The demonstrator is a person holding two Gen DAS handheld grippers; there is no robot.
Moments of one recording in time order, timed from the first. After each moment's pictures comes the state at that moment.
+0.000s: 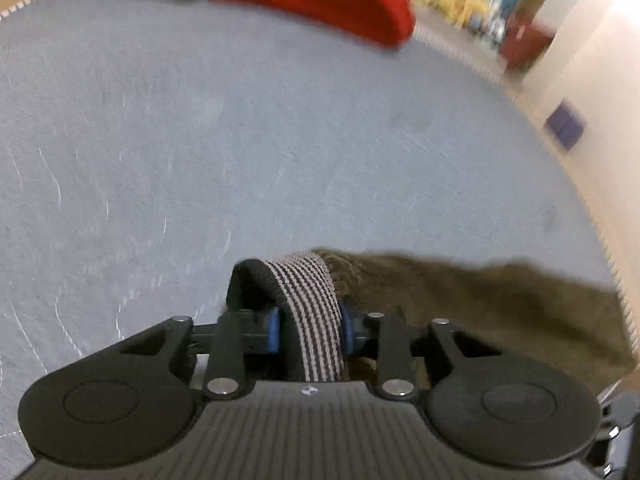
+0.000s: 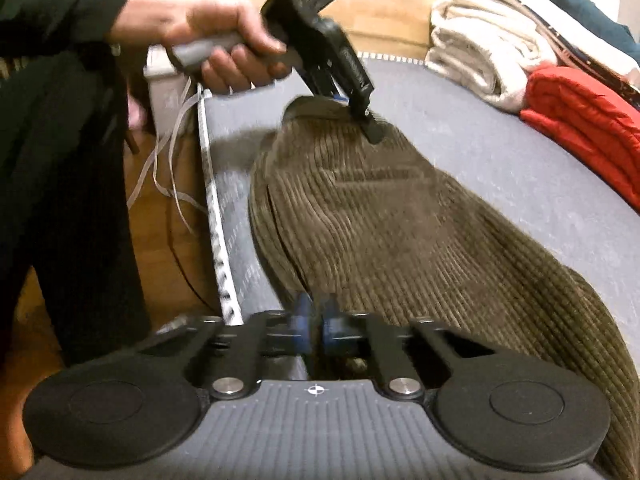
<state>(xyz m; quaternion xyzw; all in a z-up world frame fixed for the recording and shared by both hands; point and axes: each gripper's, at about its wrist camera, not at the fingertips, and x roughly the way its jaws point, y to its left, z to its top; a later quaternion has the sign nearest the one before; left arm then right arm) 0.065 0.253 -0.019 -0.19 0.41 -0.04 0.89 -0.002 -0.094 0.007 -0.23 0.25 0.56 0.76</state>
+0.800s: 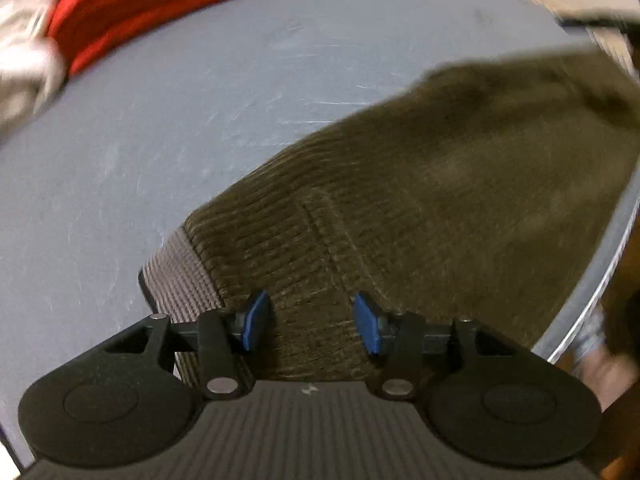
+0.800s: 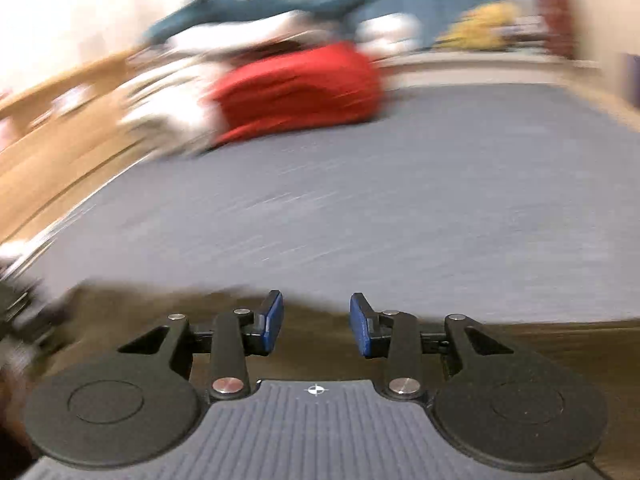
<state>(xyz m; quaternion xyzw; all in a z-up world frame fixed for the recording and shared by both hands) 0.033 0.174 -0.029 0.11 0.47 -0.13 0.86 0.129 -0.329 0.051 0.07 0.29 0.20 0.93</state>
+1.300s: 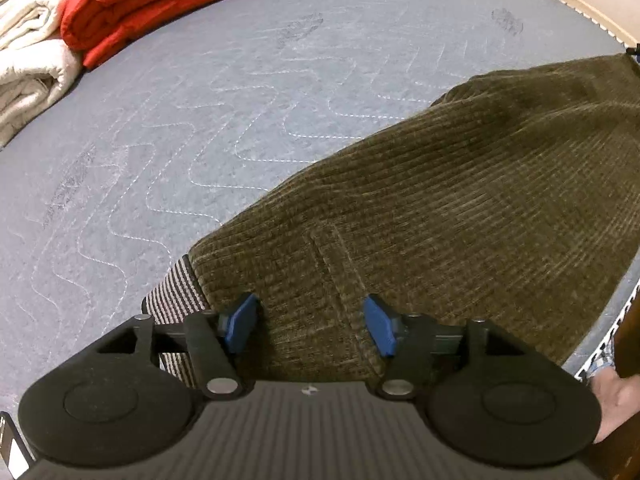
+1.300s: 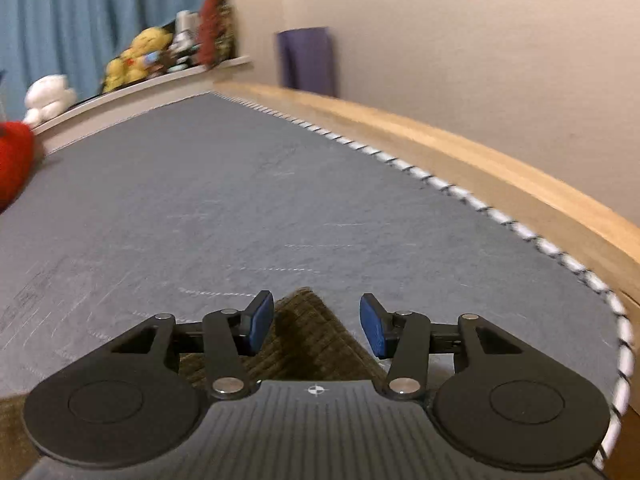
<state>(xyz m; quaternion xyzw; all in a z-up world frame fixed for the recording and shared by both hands) 0.061 0.144 -0.033 0.15 0.48 -0.09 0.86 0.174 -0.648 -0.015 0.11 0.29 -0.18 0.93</state>
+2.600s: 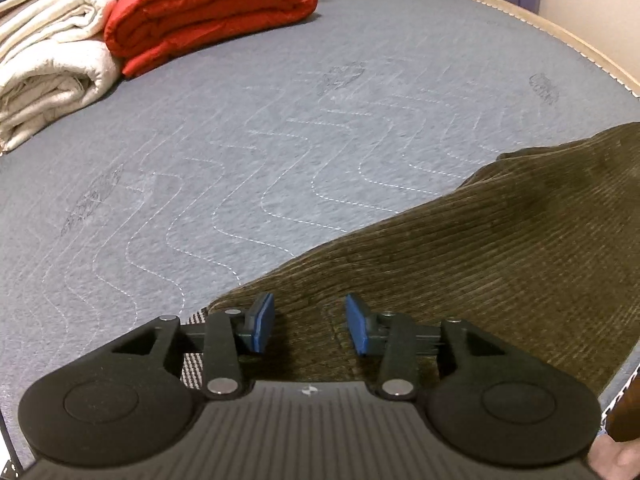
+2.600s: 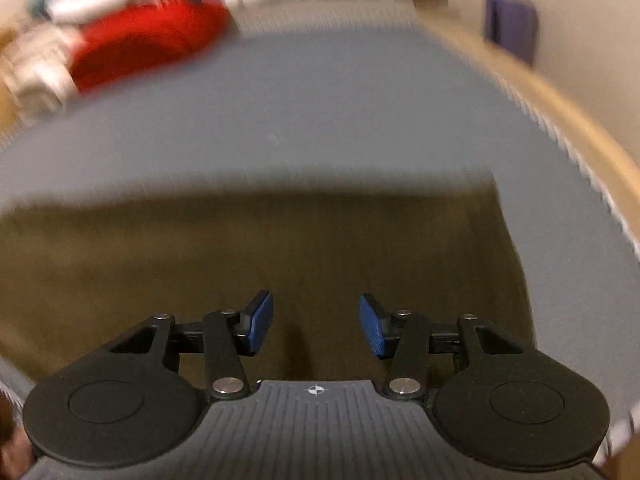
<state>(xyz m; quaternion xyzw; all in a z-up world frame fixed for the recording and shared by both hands) 0.087 0.129 -0.017 0.09 0.43 -0.04 0.90 0.103 -0.584 0.002 0.00 0.43 0.06 0.90</state>
